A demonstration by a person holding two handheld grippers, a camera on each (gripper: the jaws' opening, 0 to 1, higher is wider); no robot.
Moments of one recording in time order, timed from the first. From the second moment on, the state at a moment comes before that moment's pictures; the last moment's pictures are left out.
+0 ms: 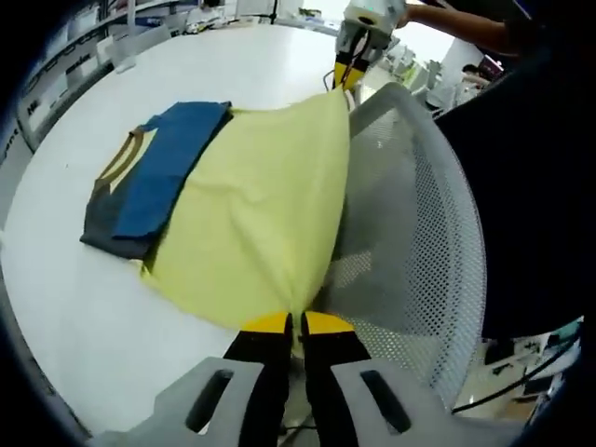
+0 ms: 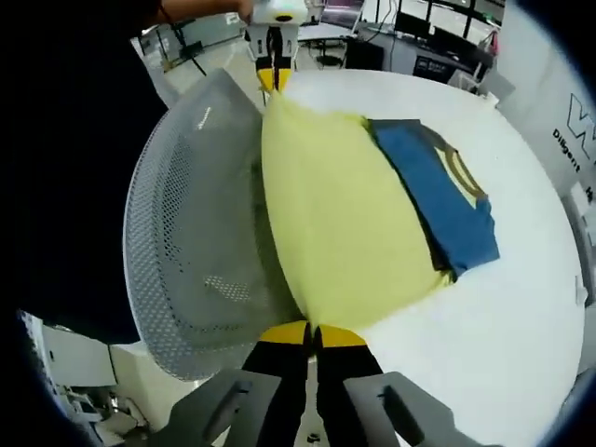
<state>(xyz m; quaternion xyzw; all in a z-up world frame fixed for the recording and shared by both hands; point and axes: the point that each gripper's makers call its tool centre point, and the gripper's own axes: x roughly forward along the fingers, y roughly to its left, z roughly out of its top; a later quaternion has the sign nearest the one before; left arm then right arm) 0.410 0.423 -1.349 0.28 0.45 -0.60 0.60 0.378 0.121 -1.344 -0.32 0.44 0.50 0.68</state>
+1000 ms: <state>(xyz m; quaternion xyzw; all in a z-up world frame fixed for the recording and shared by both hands) 0.541 0.416 -1.293 0.30 0.37 -0.54 0.70 0.518 0.119 -1.286 -0.34 0.36 0.42 0.76</state>
